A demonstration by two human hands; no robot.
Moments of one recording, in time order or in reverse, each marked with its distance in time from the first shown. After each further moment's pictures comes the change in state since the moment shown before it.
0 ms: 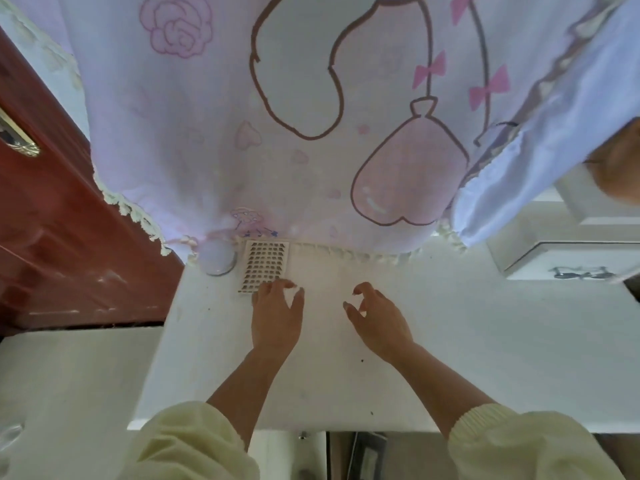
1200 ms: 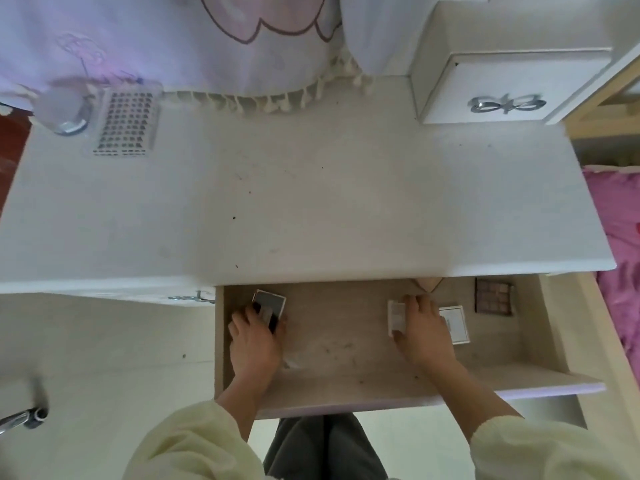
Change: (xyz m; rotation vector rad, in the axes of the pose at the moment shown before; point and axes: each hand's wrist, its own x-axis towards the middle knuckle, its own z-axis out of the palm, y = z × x) left_hand -0.259 -0.039 0.190 0.461 -0.339 -0.344; right_hand -0.195 0.316 0.013 -0.382 -0.250 0.275
